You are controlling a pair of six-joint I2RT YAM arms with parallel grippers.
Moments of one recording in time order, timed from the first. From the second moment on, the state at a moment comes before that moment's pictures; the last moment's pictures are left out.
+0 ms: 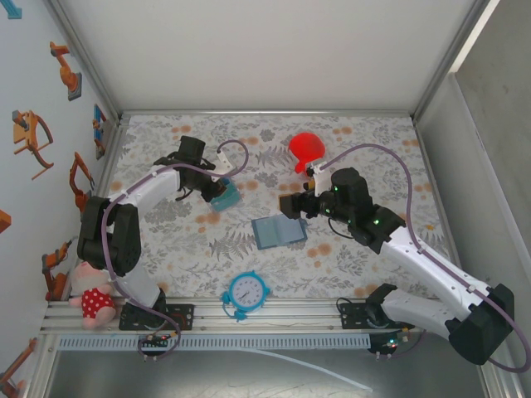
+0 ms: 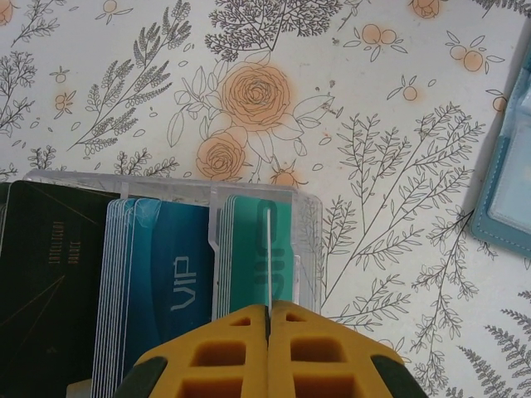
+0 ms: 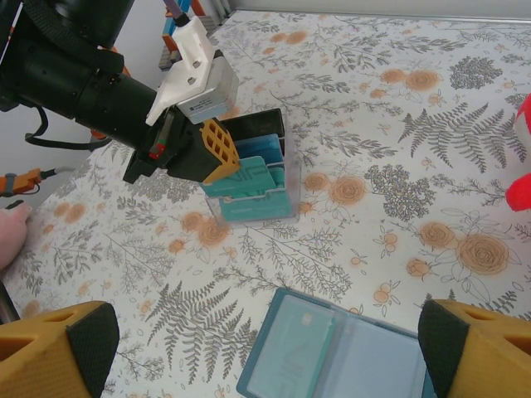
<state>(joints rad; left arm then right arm) -0.36 1.69 1.17 -0.58 0.33 0.60 0.67 1.03 0.85 -0.28 -0.21 0.29</state>
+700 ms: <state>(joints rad) -0.36 1.52 1.13 -0.54 0.33 0.48 0.76 1.19 0.89 -0.42 -0.10 0.29</state>
